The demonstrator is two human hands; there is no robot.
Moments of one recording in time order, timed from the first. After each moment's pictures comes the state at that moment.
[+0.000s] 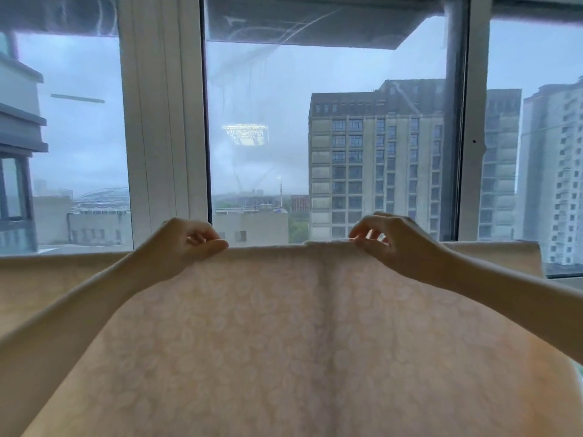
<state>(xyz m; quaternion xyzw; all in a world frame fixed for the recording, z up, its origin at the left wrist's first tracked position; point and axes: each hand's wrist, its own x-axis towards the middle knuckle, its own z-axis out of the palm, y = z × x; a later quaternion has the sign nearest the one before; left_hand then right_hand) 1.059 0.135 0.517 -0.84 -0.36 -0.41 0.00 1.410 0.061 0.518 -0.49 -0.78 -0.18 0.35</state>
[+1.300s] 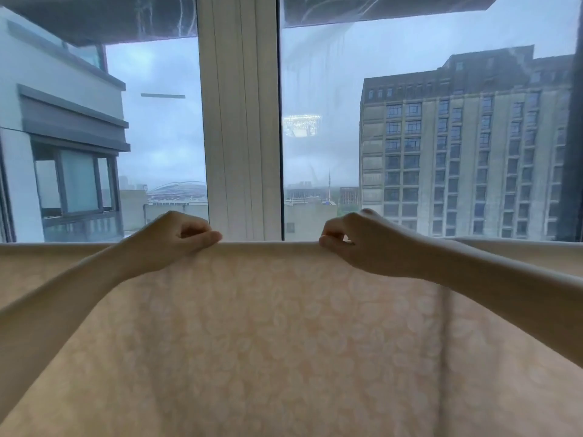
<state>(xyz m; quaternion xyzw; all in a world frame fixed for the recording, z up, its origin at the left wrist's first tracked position) 0.920 0.151 0.521 -0.82 -0.46 -0.34 -0.01 1.241 0.119 0.526 -0.43 -0.86 -0.12 0.25</state>
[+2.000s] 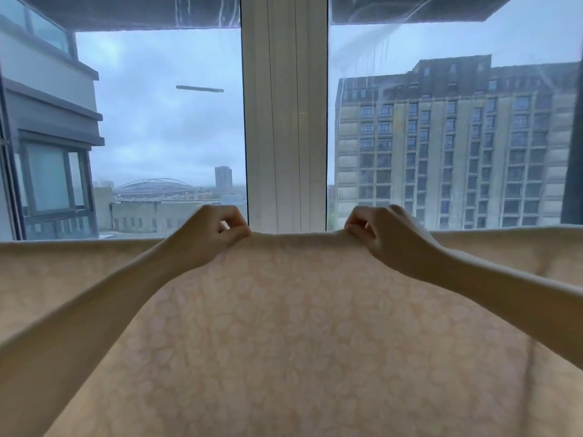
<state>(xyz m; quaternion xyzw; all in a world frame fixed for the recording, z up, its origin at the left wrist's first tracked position) 0.810 0.157 0.514 -0.82 -0.40 -0.42 -0.01 1.104 0.119 0.509 -0.48 -0.77 -0.21 0.35</state>
